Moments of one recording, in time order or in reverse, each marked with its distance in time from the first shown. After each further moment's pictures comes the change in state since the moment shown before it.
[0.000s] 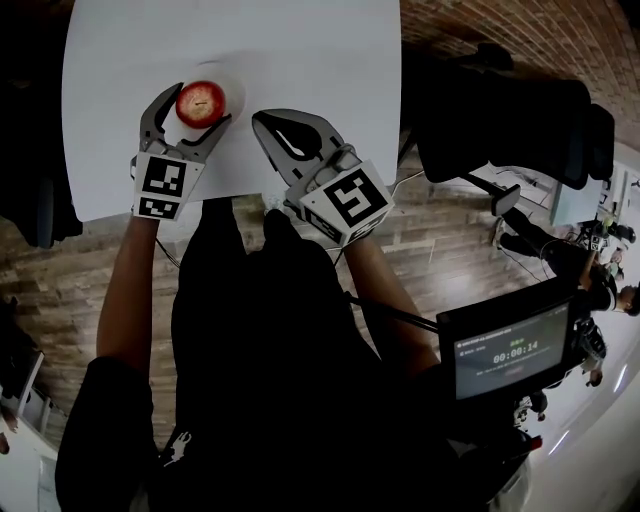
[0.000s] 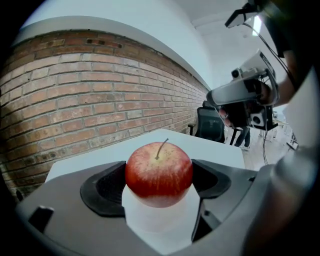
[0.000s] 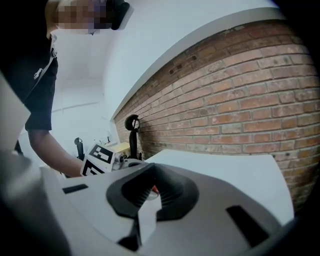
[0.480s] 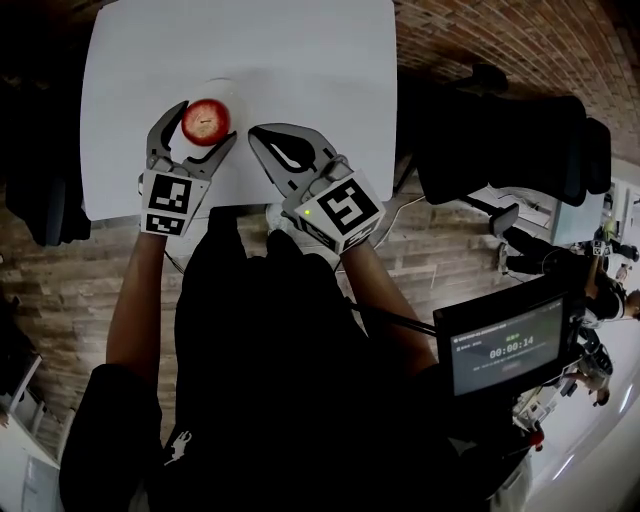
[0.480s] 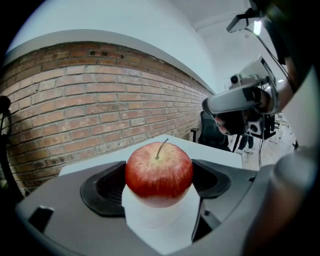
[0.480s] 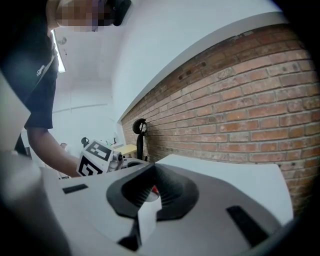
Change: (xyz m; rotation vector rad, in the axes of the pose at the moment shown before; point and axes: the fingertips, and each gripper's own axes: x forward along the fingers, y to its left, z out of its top) left arm -0.033 -0.008 0.027 -0.009 -0.041 0.063; right arm -0.009 0.024 0.021 -0.058 -0.039 0.065
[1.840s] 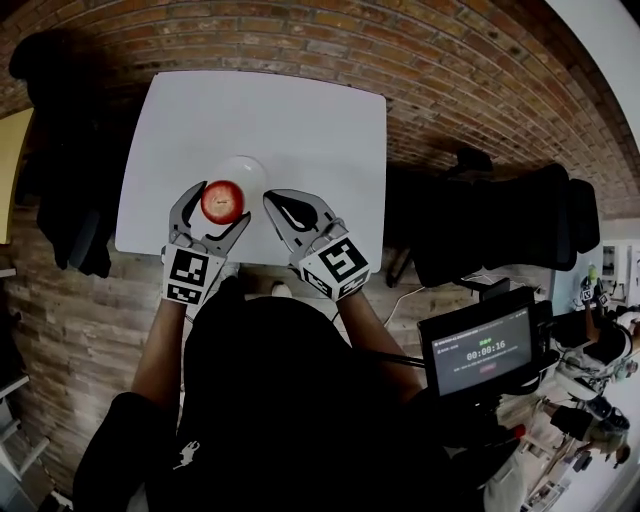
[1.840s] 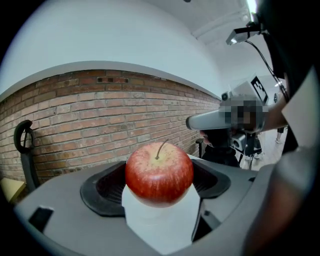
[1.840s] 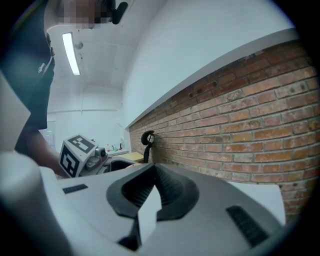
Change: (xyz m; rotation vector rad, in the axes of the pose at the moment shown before) left arm -0.094 -0.029 0.057 -0.006 -0.101 0.138; right arm -0.034 0.040 0.047 -0.104 -0.110 0.064
